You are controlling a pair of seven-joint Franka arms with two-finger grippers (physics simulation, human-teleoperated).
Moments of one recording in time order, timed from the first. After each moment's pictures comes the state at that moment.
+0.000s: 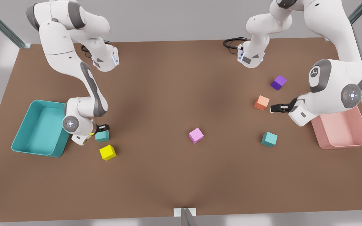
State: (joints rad) left arm 0.13 0.24 -0.23 -1.51 -0.11 1.48 -0.08; right arm 0.16 0.41 -0.08 -2.06 0.04 2.27 -0.16
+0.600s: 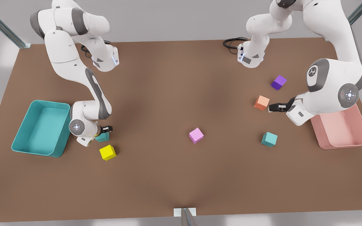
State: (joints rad) left arm 0.12 0.23 -0.23 -1.51 -0.11 1.48 -0.08; right arm 0.19 0.49 -0.10 -2.06 0.05 2.31 -0.15
